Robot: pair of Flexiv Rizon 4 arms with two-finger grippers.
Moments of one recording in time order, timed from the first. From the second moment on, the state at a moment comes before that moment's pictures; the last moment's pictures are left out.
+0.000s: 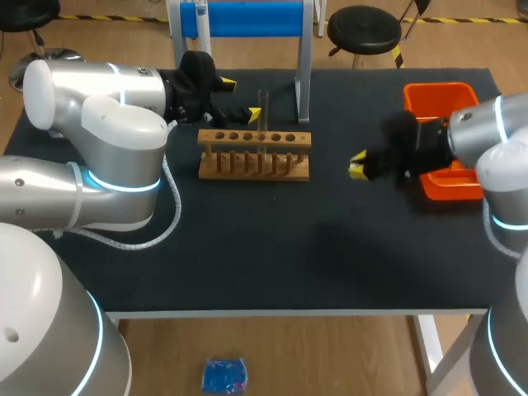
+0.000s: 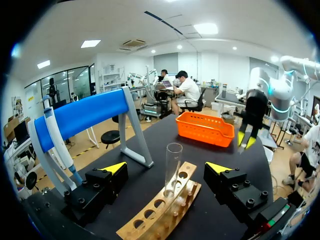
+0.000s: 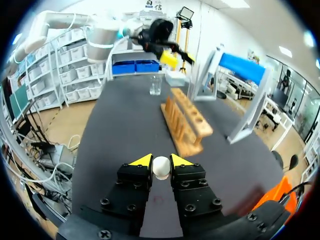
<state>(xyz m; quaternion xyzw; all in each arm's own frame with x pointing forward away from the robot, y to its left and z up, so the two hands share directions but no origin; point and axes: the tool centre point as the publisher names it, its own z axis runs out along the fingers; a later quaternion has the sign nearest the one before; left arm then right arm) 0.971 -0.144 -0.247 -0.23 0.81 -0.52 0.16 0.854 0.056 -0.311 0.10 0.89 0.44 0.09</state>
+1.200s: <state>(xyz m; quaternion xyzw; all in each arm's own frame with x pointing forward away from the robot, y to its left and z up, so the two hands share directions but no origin) 0.971 -0.144 -0.247 -0.23 0.81 -0.52 0.16 0.862 0.069 -0.234 0.06 0.88 0.46 0.11</state>
